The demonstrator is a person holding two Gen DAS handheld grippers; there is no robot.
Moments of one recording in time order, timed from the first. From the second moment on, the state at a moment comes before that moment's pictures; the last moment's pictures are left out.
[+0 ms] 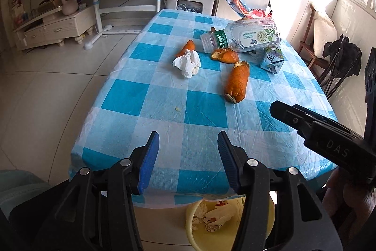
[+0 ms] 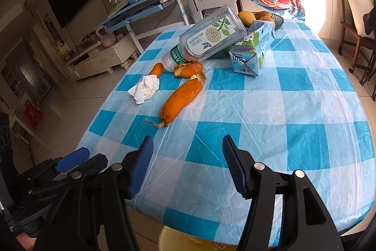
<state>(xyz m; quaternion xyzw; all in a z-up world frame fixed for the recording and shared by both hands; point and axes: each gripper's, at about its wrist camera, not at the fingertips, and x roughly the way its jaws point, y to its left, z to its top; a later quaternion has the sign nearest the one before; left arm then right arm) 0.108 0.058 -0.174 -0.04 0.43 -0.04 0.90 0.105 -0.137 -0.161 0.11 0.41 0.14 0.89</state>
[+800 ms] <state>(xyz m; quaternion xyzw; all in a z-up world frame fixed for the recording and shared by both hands) 0.155 0.063 -0.184 -0.04 0.42 -0.04 0.90 0.124 -0.141 -0.168 0.05 0.45 0.16 0.88</state>
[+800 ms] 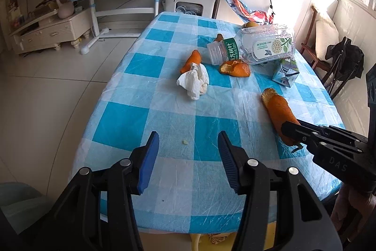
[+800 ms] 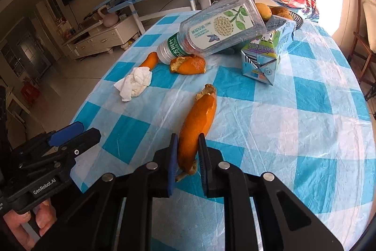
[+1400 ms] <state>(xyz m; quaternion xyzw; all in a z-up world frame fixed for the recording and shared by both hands) 0.228 0.042 -0.197 -0.04 0.43 -0.01 0.90 0.090 -0.192 -0.176 0.11 0.43 0.15 0.88</state>
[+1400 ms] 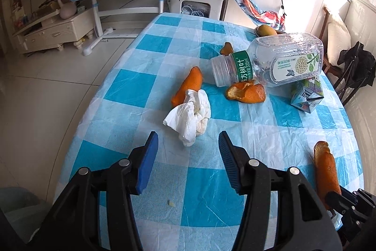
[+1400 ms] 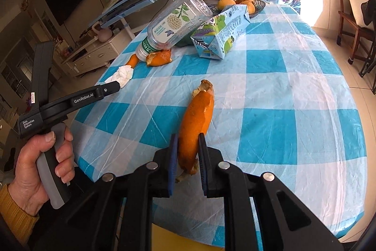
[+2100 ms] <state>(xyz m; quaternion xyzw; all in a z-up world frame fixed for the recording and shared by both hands) 0.148 0.026 -0.174 -0.02 0.42 -0.09 0.90 0.066 -0.195 -0.155 0.12 0.41 0.16 0.89</state>
